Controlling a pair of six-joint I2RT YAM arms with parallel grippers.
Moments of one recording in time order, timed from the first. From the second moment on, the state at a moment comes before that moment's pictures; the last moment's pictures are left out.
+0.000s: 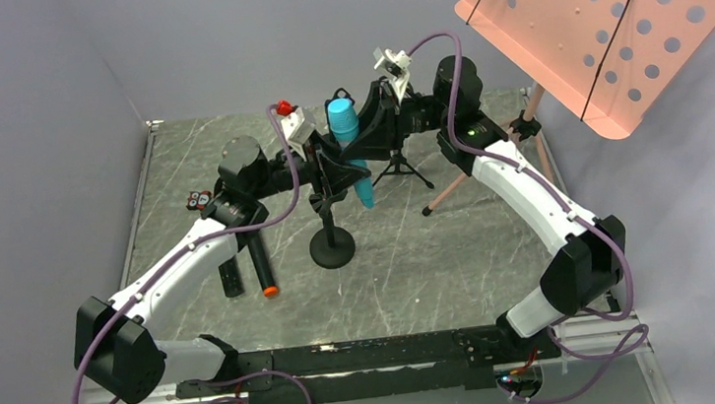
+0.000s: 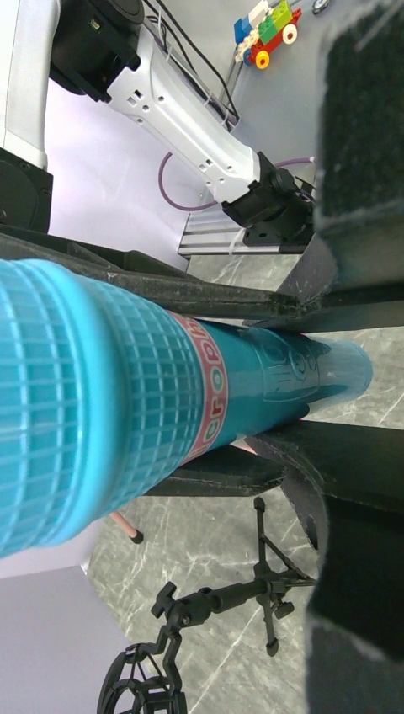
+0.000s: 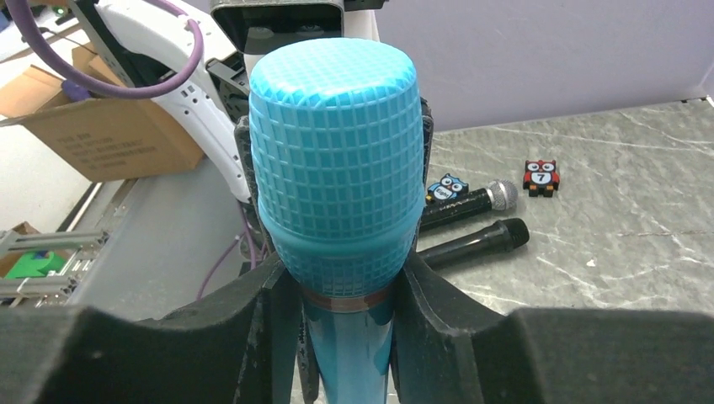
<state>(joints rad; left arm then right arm) -0.58 1.29 1.05 0.40 0.77 -0.34 0.46 1.51 1.46 0.16 -1.23 0.33</state>
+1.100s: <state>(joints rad) -0.38 0.95 0.68 -0.06 0.66 0.34 0.41 1.64 1.57 -0.17 -1.13 -0.10</state>
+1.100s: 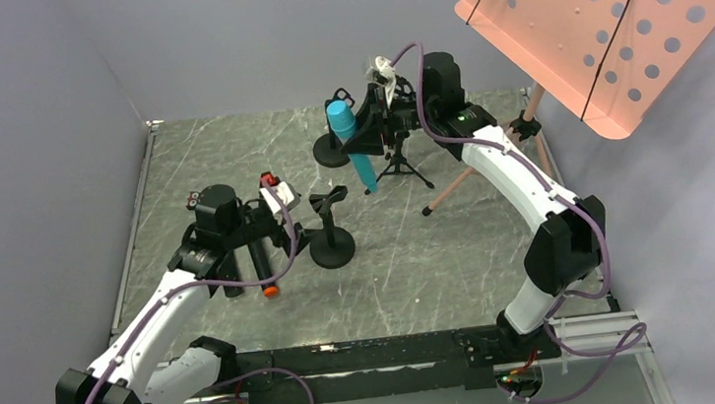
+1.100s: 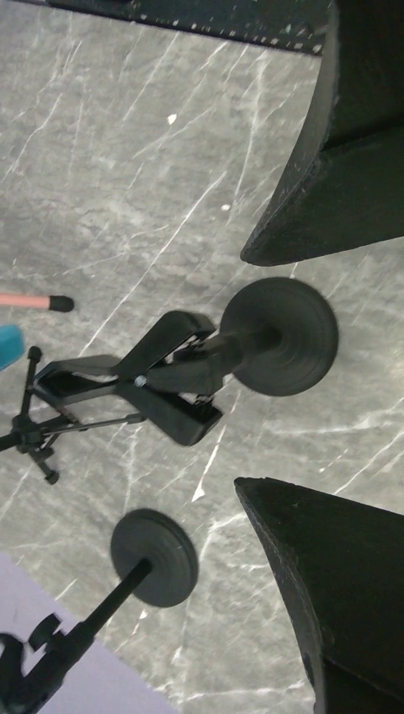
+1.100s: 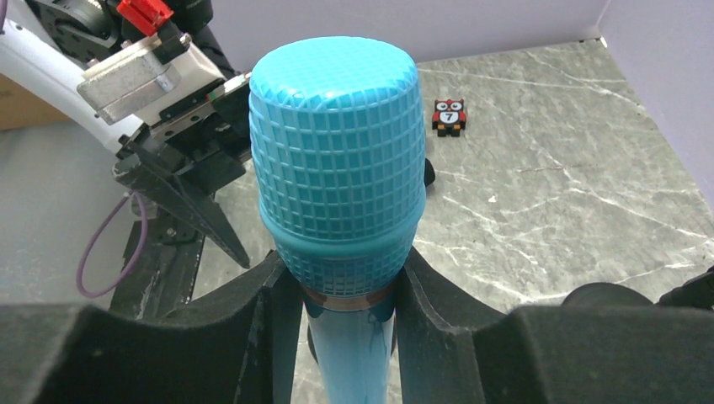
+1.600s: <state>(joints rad) -0.44 1.09 0.68 0.18 0.66 0.34 0.40 1.64 1.46 0.00 -1.18 0.01</state>
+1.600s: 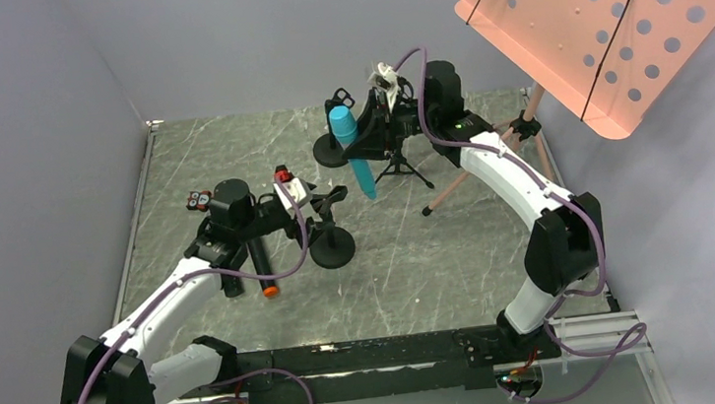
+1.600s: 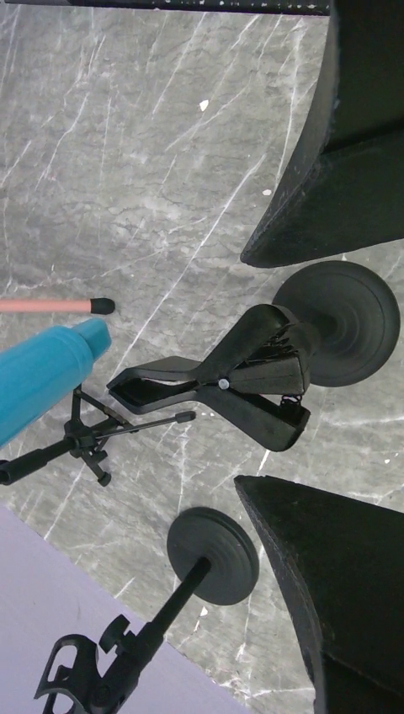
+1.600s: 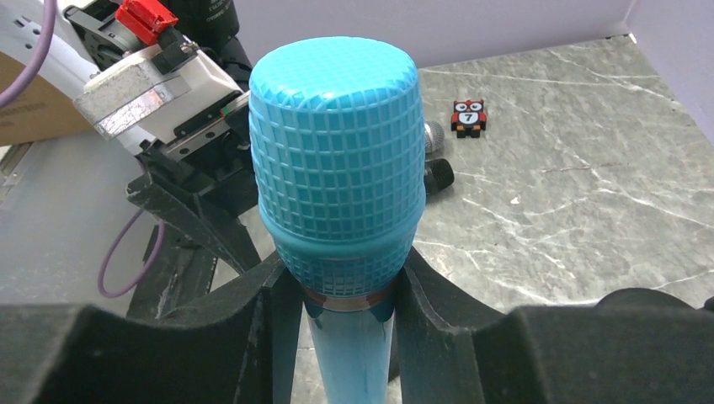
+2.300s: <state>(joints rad) -0.45 1.12 0.71 0.15 0.65 0.29 0.40 1.64 1.42 0.12 -1.21 0.08</state>
